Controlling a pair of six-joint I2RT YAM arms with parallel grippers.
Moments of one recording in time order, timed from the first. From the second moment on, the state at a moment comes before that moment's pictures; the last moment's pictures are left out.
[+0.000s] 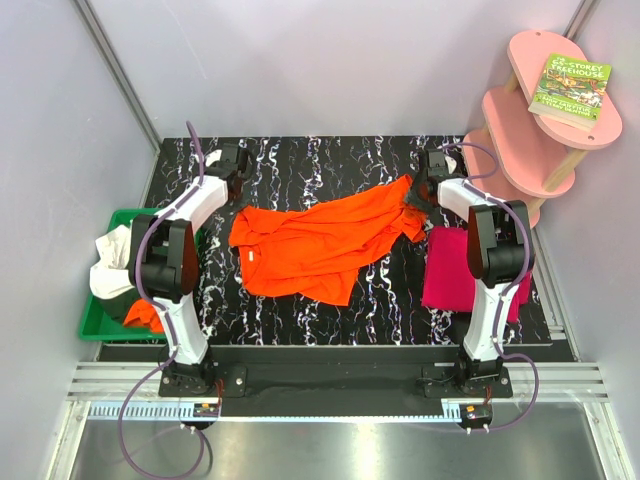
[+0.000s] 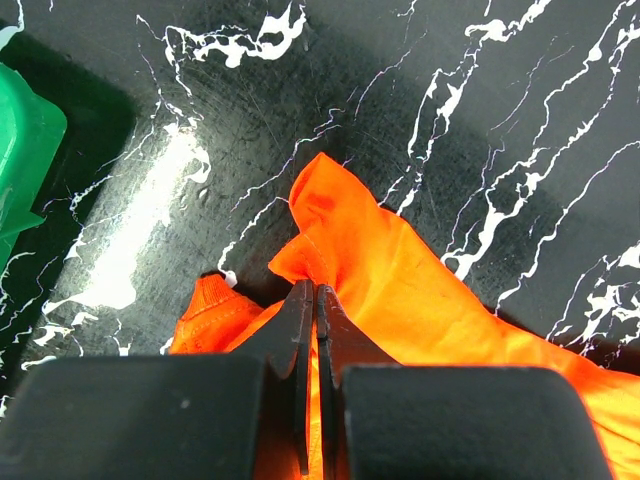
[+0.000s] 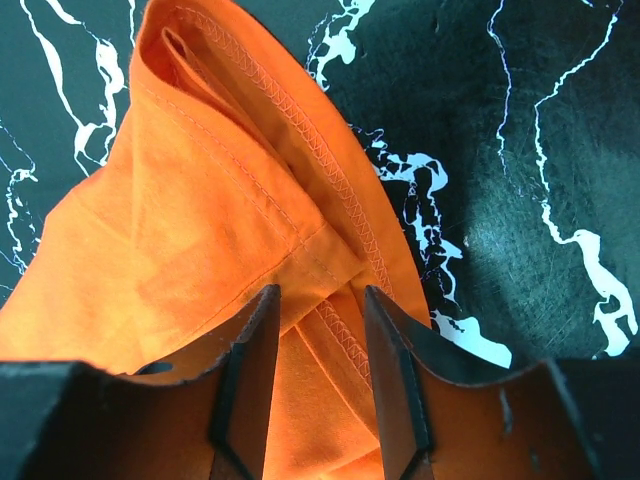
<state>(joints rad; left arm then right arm) -0.18 1.90 1.46 -0.60 -0.31 -0.73 0.15 2.05 1.44 -0.32 0.14 0.59</state>
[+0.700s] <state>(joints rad) -0.18 1.90 1.45 -0.60 -0.31 -0.73 0.13 2.08 1.44 -0.32 0.11 0.61</state>
